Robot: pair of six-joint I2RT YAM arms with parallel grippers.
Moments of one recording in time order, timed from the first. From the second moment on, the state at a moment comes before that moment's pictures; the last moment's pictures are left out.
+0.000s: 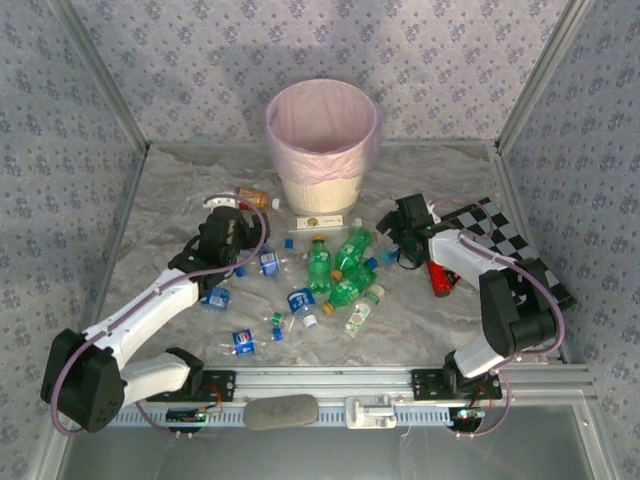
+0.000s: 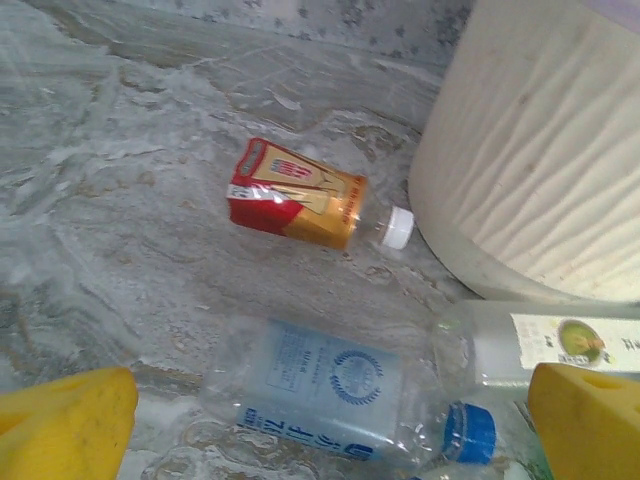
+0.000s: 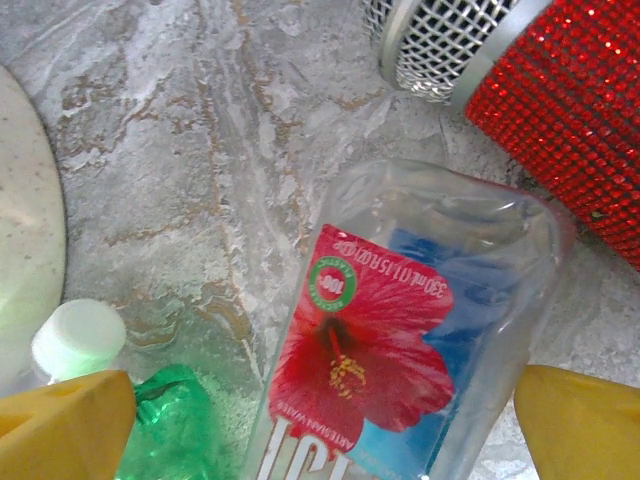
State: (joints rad) left arm -0.51 1.13 0.74 -0.17 -0.40 -0.49; right arm 0.33 1.55 0.89 -0.34 0.11 1.03
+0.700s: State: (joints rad) left arm -0.47 1.05 0.66 -0.15 -0.47 -0.58; right arm 0.33 1.70 0.93 -0.36 0.14 1.13
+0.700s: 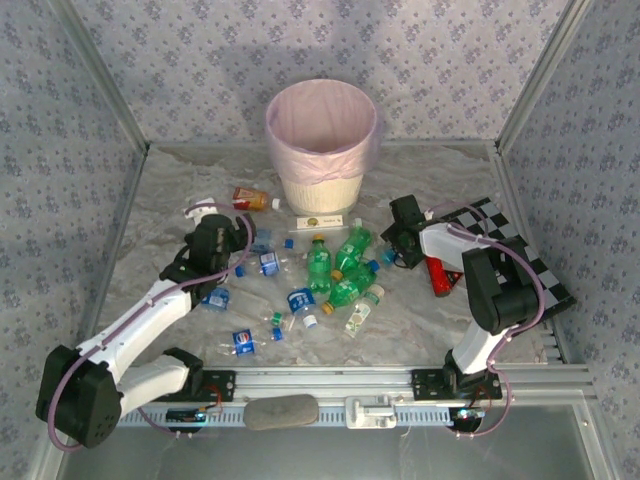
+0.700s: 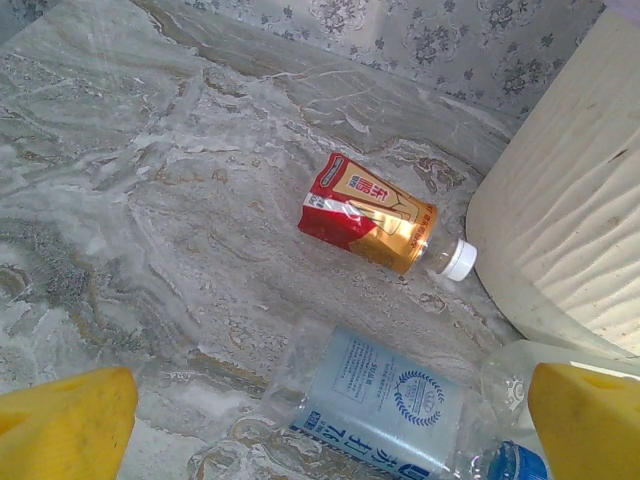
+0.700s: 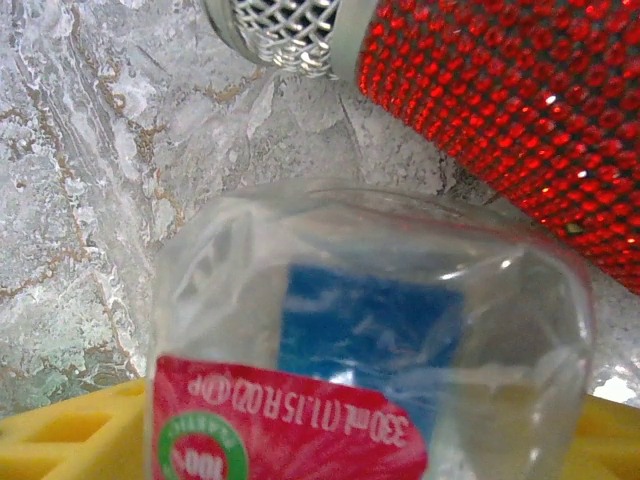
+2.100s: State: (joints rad) left arm -0.37 1.07 0.60 -0.14 -0.41 -0.69; right arm 0.41 1.43 1.43 -0.22 0.26 0.30
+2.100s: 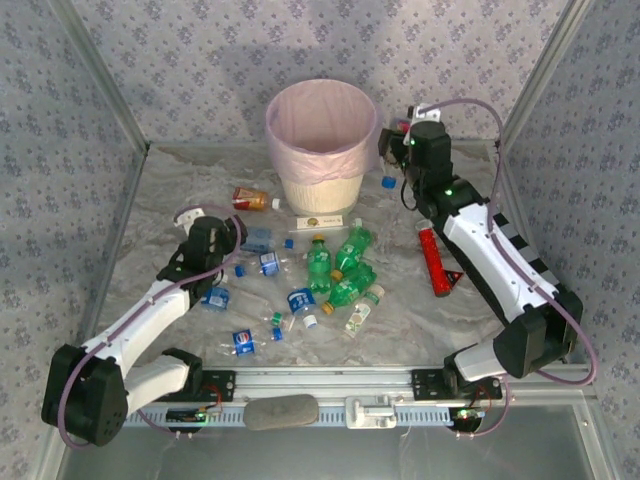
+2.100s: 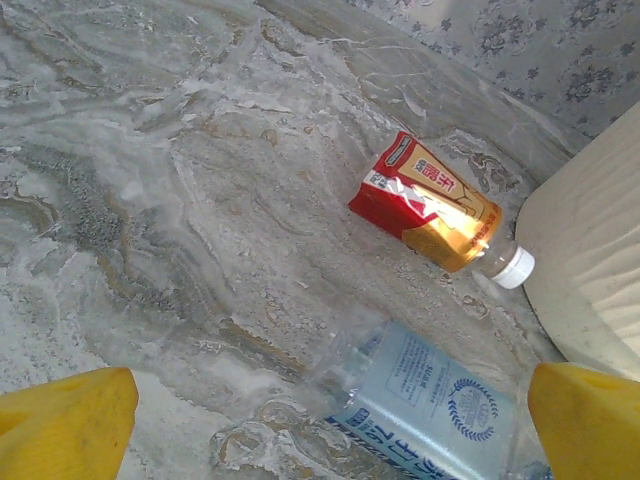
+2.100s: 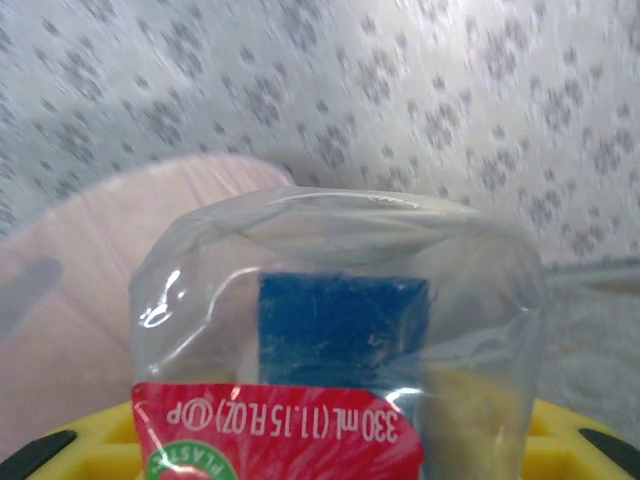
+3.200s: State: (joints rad) left arm -0.35 0.90 0.54 -0.19 -0.38 -0.70; right arm 0.48 2.34 2.53 -0.58 -0.02 0.24
